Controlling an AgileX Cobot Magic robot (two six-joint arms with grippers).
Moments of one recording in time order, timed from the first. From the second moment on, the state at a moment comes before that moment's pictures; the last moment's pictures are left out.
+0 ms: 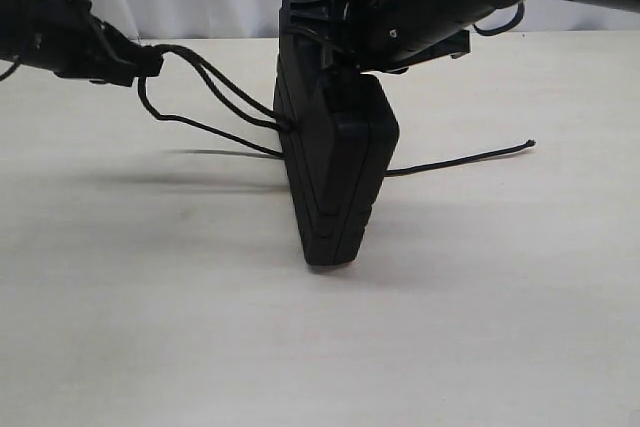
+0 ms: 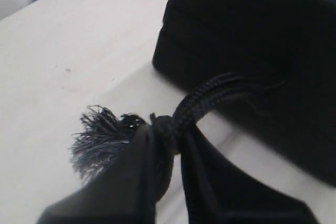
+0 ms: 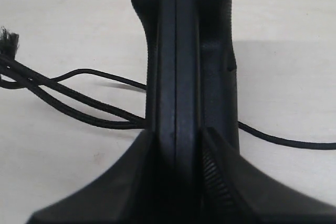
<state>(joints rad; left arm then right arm) 0.01 1.75 -1.11 -1.19 0.73 1.53 0.54 1.70 -1.36 -0.01 0.57 0.47</state>
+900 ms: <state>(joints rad) 0.09 1.75 -1.10 -1.30 0.94 1.72 0.54 1.70 -1.36 -0.01 0.57 0.47</state>
